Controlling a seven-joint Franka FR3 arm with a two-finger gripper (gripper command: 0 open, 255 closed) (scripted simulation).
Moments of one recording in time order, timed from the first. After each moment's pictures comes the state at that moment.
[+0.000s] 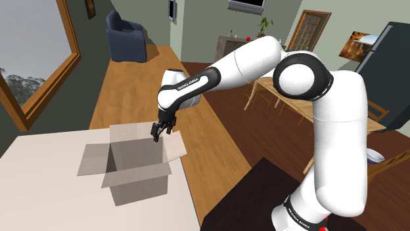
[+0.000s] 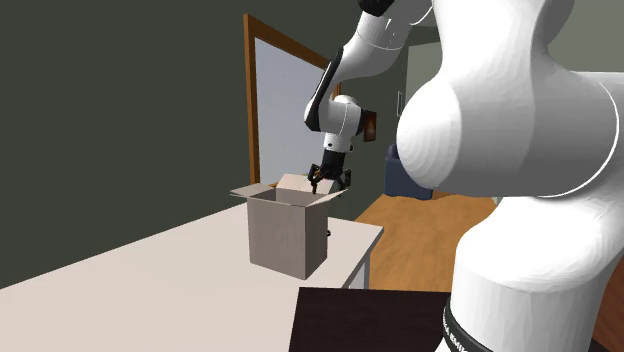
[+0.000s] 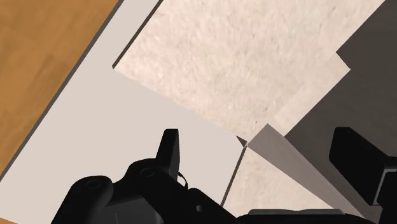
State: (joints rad) arm 0.13 0.51 0.13 -1.82 0.17 2.34 -0.15
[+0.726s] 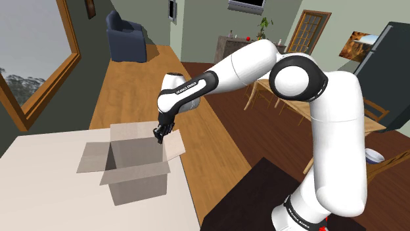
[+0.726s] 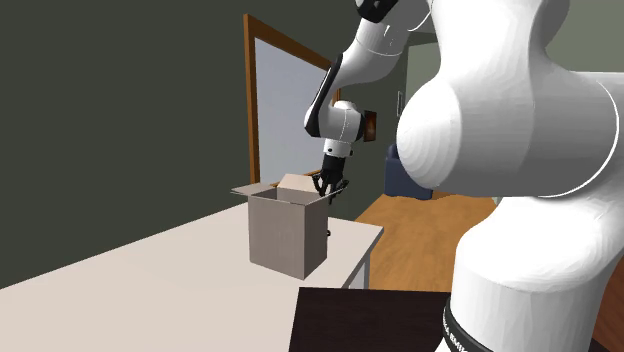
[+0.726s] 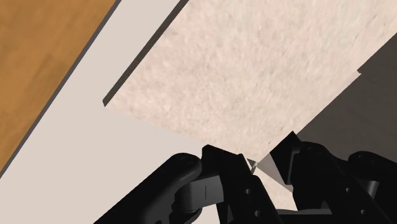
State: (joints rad) arm 0.13 0.54 0.13 -1.82 0.17 2.37 -0.16
